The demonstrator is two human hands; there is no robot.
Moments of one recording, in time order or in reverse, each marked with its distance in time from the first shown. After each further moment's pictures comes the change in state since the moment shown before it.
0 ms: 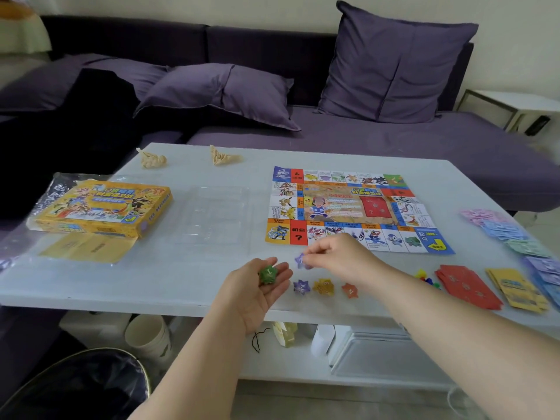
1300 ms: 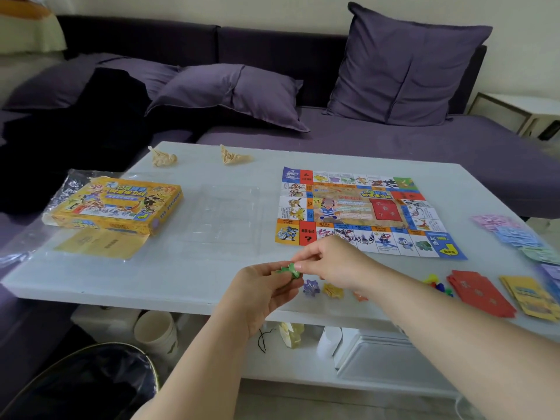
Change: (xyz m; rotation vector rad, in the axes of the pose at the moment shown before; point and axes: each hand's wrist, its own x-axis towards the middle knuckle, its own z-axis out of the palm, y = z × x) left_hand -0.004 0.001 -0.014 0.229 -0.142 0.098; right_hand 0.000 -0.021 0.014 -0.109 -0.128 -0.056
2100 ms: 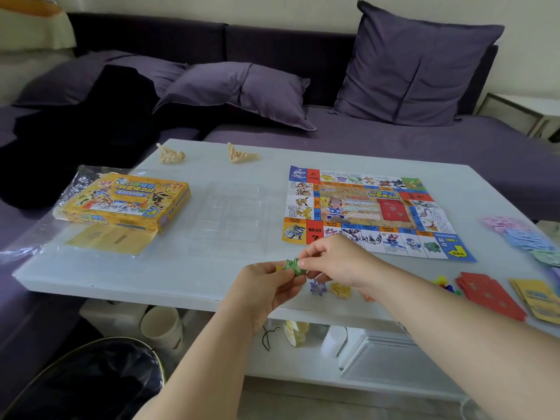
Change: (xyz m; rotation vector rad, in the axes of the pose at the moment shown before) left_hand -0.002 0.002 -0.006 0.002 0.017 0.002; right_hand 0.004 -0.004 0.006 0.155 -0.011 0.081
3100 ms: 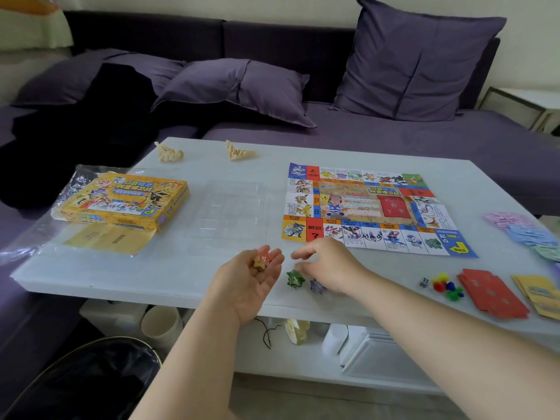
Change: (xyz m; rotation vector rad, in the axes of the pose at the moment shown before) left_hand 0.008 0.013 -0.011 -0.456 0.123 -0.051; right_hand 0.021 0.020 0.016 -0.308 0.107 -0.095
